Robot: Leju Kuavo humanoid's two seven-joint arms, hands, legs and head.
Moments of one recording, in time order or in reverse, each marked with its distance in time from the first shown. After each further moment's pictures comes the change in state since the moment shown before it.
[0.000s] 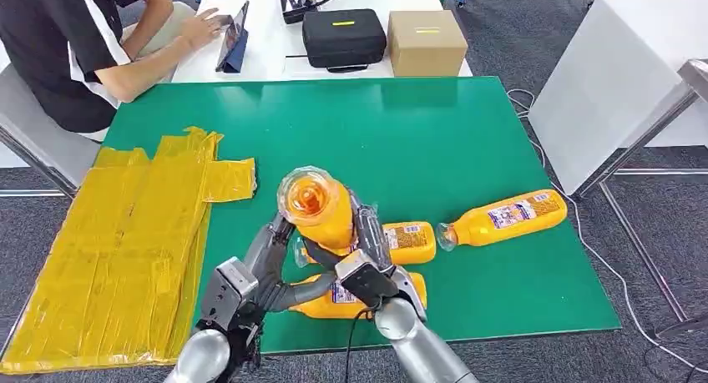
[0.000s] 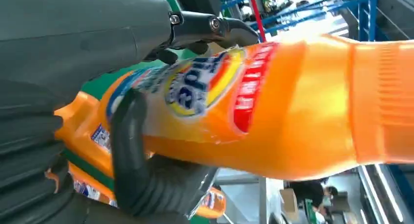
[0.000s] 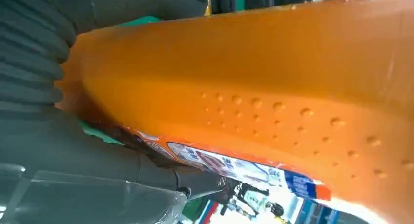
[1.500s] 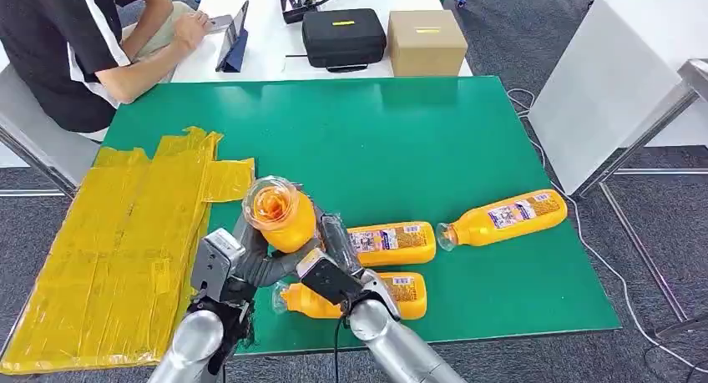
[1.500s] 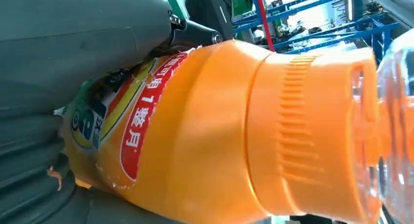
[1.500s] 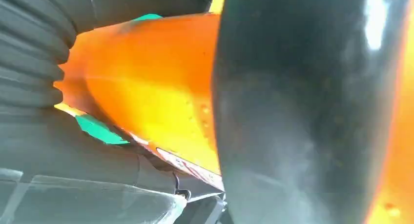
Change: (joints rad) left arm -0.057 -0.010 0.047 0.056 0.021 0.051 0.017; right arm -0.076 0.058 0.082 0.185 -0.011 0.023 0.077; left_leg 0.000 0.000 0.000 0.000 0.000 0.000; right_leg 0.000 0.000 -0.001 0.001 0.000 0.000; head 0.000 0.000
